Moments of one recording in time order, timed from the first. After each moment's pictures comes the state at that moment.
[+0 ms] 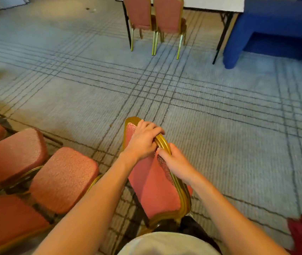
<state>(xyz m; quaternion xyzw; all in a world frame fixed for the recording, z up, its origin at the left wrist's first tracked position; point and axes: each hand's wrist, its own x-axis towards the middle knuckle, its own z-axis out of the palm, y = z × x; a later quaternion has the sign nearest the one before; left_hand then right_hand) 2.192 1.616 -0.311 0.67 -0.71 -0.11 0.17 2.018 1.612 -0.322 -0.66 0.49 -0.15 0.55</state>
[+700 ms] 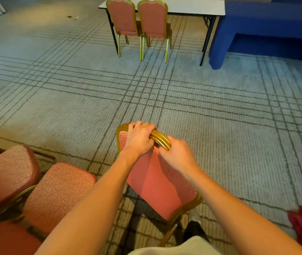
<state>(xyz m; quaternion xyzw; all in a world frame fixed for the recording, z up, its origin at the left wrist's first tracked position) 2.229 1.573 -0.313 0.71 -0.69 -0.07 0.15 2.054 1.571 -0.309 -0.79 0.53 -0.17 0.26</state>
